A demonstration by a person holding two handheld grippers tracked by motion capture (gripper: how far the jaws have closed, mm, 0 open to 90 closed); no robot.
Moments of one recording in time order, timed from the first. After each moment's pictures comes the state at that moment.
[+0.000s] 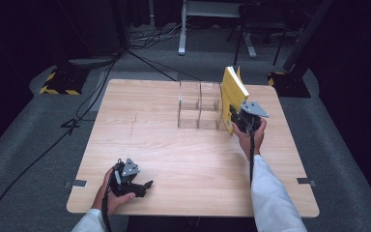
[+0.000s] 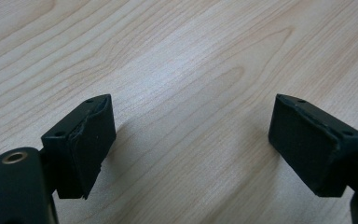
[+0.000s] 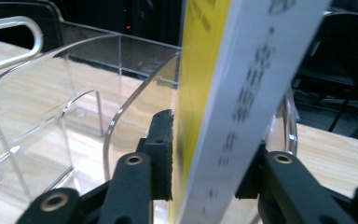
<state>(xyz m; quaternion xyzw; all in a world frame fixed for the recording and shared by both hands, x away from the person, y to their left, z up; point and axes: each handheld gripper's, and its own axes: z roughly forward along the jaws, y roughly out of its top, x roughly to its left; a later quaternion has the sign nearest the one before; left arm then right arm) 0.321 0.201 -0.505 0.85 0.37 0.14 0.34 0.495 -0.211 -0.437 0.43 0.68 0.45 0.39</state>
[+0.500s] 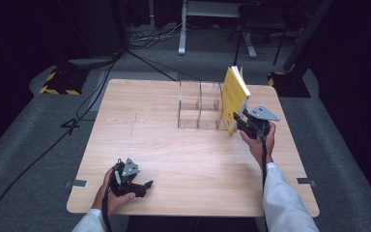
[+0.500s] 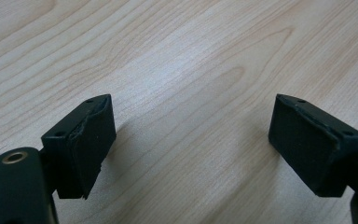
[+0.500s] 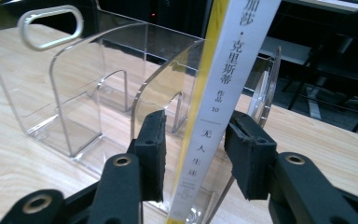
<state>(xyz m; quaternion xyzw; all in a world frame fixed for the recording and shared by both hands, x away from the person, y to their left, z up) 0.321 0.201 -0.505 0.85 0.37 0.14 0.34 0.466 -0.231 -0.421 0.40 0.72 0.45 0.35</state>
